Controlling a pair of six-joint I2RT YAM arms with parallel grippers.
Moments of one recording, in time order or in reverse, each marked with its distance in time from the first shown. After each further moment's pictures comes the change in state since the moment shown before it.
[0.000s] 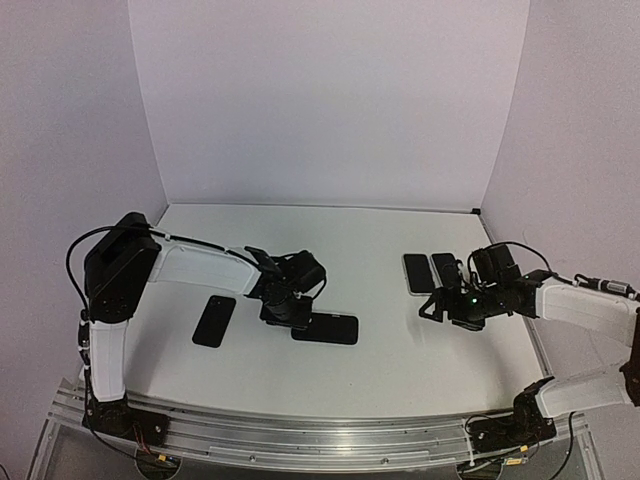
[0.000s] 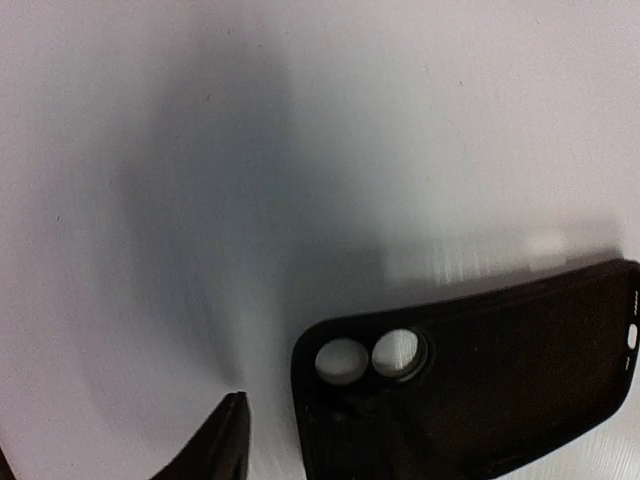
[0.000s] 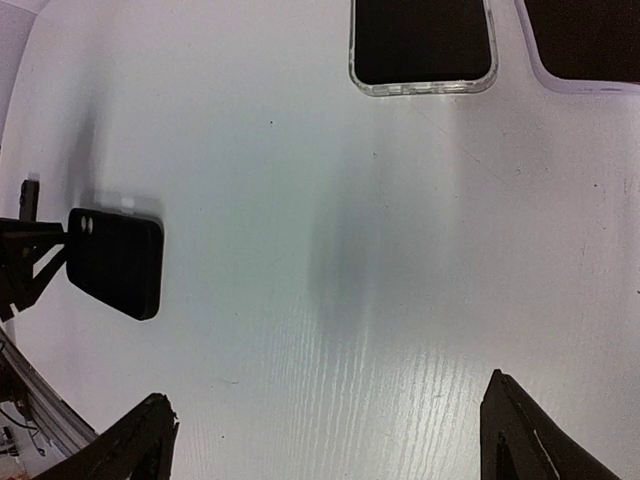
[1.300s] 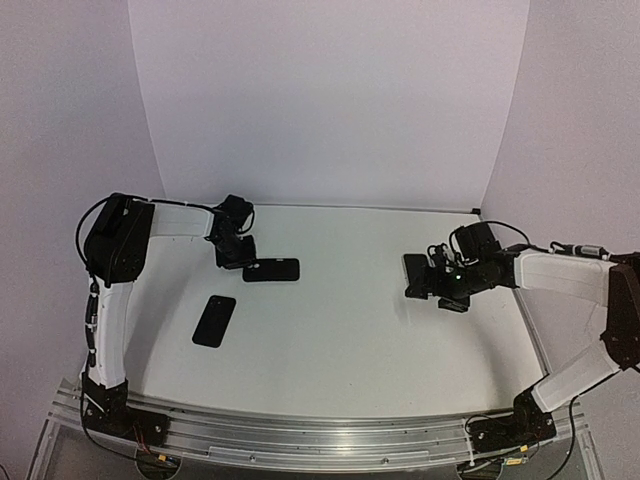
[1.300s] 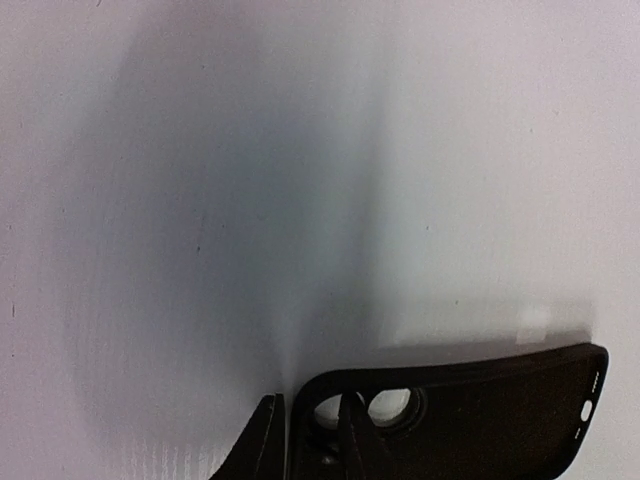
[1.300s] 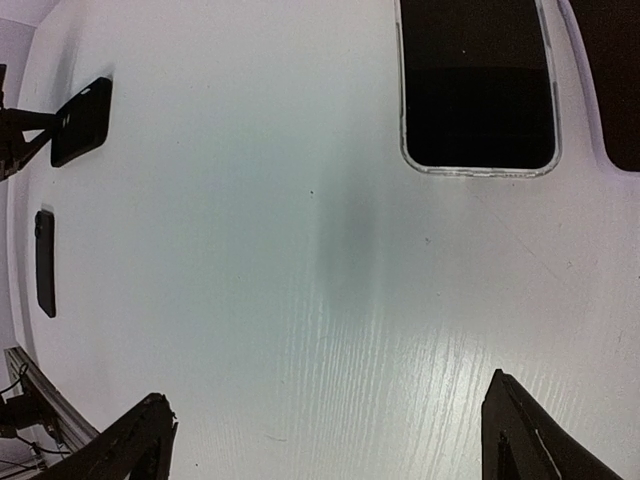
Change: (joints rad) left arm 0.535 0.170 0.211 0.081 0.162 0.129; right arm 0.000 0.239 0.215 -0.002 -0.036 0.035
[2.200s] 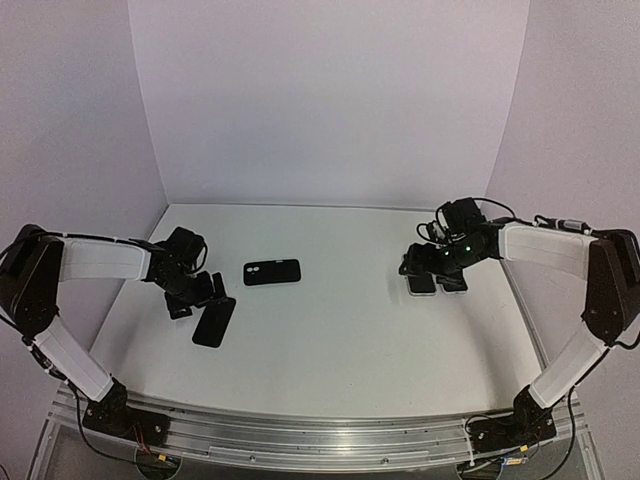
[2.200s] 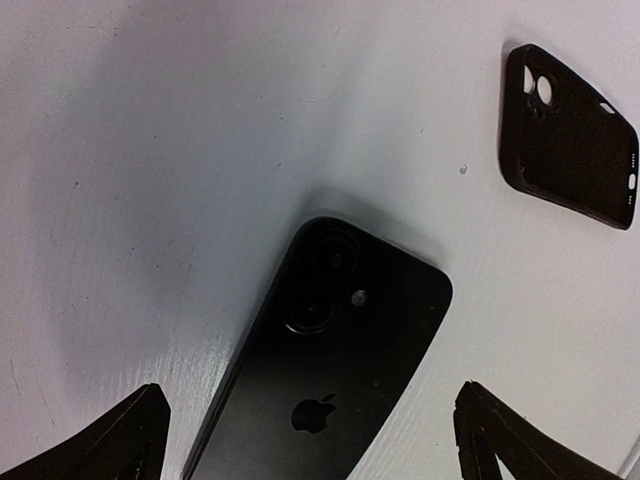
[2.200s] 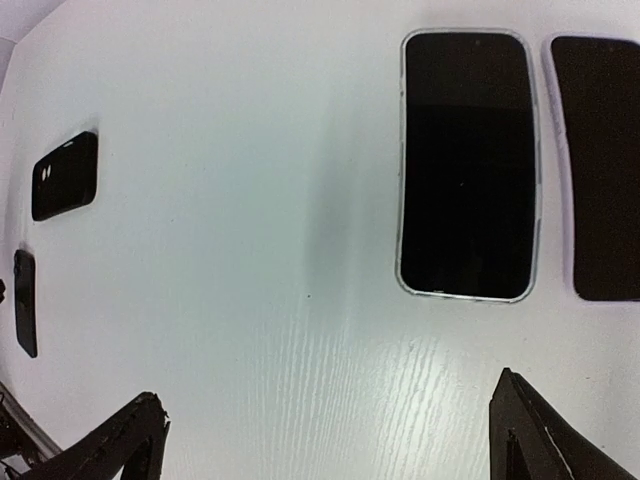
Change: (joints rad) left arm 0.001 -0.651 -0.742 0.038 0.045 -0.167; right arm 0.000 0.169 0.254 -0.087 0.097 -0.075
